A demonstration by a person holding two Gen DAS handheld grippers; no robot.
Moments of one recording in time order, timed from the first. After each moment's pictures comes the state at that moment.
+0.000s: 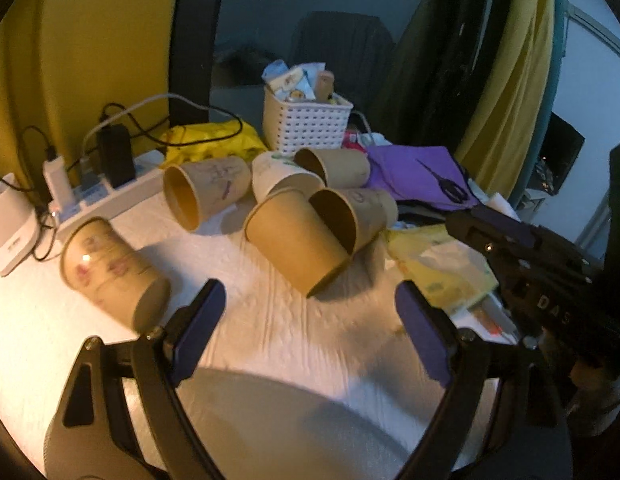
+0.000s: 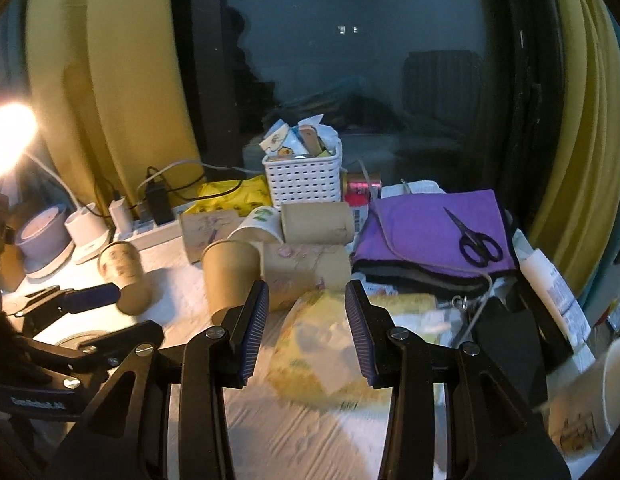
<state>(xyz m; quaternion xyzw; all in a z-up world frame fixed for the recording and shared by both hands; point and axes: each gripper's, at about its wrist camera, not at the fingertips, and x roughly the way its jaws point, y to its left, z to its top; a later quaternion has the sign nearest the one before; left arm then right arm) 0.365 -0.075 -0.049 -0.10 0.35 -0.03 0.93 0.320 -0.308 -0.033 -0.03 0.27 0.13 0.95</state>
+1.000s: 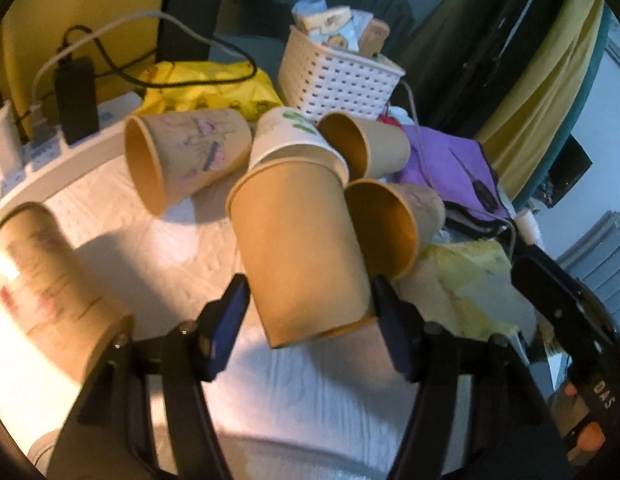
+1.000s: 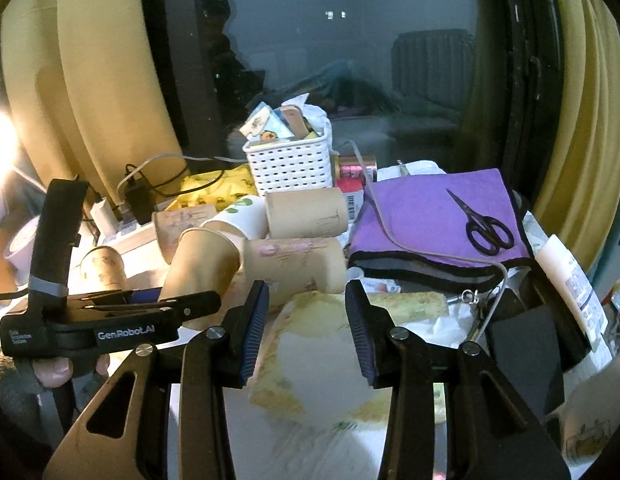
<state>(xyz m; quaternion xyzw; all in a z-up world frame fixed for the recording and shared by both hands) 0.425 -0.048 -0.085 -0.17 0.42 -0.06 0.89 0.342 -0.309 -0.043 0.00 0.30 0.12 0.95</state>
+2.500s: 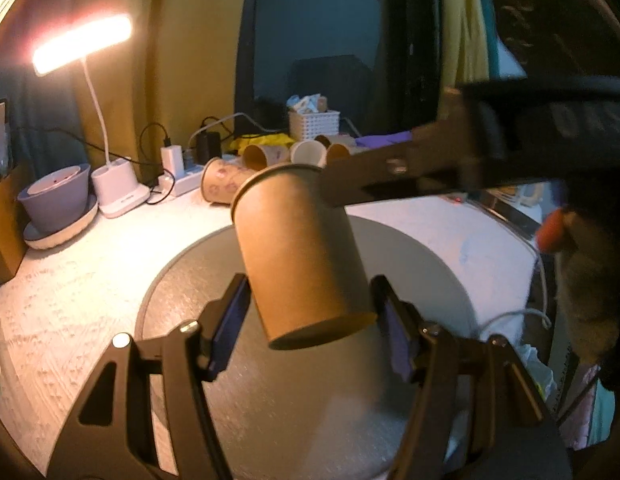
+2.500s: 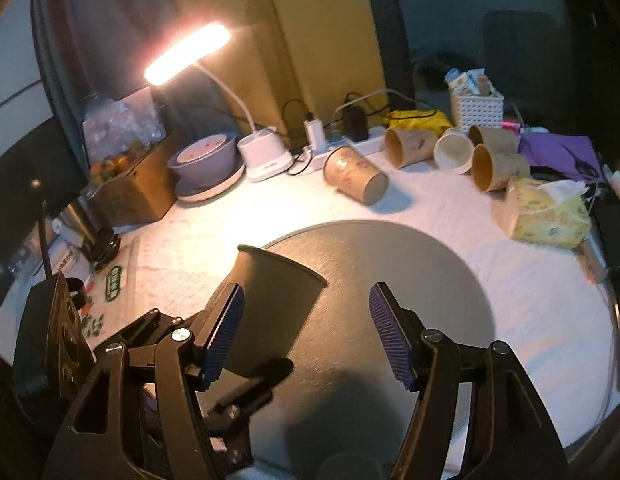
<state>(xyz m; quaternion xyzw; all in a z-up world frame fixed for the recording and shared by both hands) 0.074 -0.048 -0.077 -0.01 0.25 -0.03 0.97 0.120 -0.162 -0.033 0.00 0.35 0.29 0.89</state>
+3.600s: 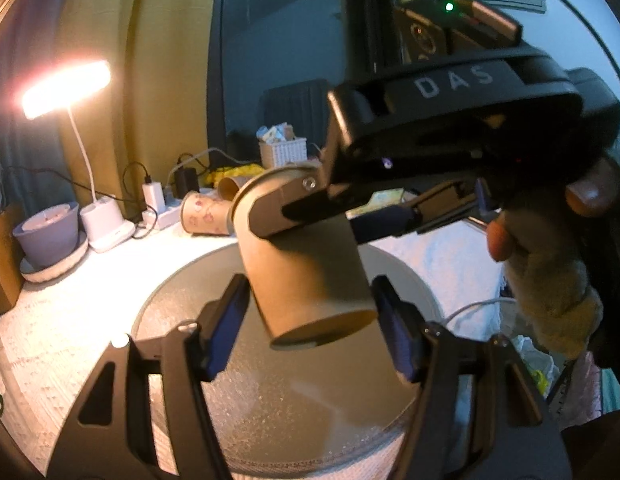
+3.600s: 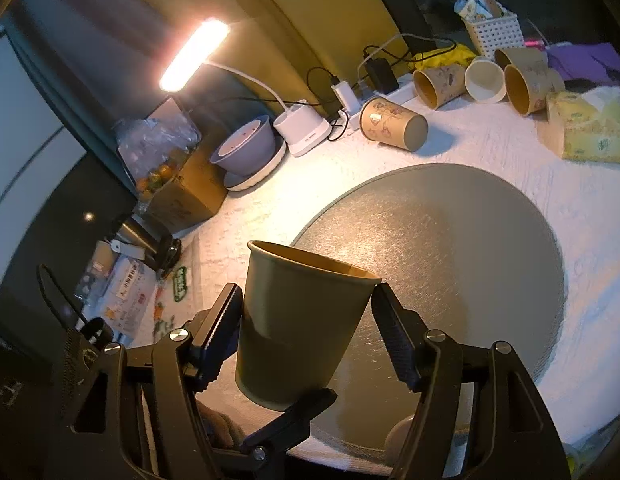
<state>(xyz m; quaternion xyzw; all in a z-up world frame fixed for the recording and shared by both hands) 0.047 -0.071 -0.071 0.02 0.20 -0.07 0.98 0.123 -0.173 -0.047 0.11 0.42 0.36 0.83</state>
